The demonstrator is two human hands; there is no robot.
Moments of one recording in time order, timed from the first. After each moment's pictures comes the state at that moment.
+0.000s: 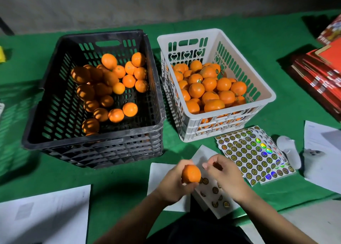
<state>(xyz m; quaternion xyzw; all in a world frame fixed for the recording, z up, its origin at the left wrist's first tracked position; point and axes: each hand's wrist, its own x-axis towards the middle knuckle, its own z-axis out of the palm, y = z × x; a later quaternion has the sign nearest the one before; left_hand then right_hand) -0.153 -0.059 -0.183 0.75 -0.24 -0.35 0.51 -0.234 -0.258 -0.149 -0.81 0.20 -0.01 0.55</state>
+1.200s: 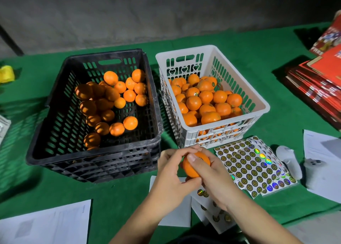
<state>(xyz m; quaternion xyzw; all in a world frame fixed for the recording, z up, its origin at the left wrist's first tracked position) -0.147 -0.058 -0.059 0.76 -0.25 -0.18 0.57 -0.197 -0.197 -0.041 -0.60 0.20 -0.02 0.78</state>
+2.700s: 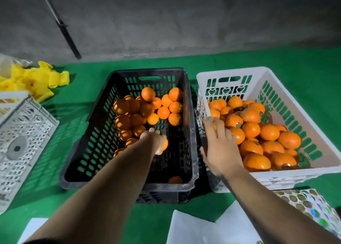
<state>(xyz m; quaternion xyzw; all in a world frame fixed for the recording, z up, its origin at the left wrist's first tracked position) 0.154 -0.031 -0.096 0.91 -0.19 -0.32 -0.17 0.003 -0.232 -0.062 -0.99 0.03 -0.06 0.10</state>
